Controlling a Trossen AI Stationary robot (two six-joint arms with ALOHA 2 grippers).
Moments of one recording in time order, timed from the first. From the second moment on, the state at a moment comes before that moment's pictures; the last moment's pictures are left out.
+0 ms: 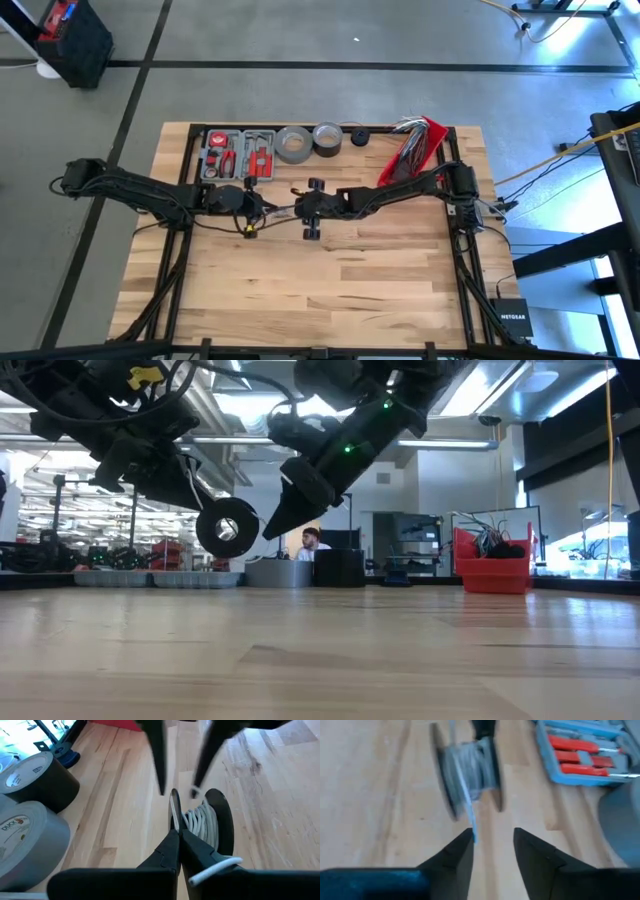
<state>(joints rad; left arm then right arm) -0.03 1.02 0.36 0.11 -0.25 0.16 0.04 2.01 1.33 -0.04 0.23 -0.09</state>
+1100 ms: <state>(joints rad) -0.03 0.88 0.36 0.18 -0.39 0.11 0.10 1.93 1.33 -0.06 0.13 -0.13</state>
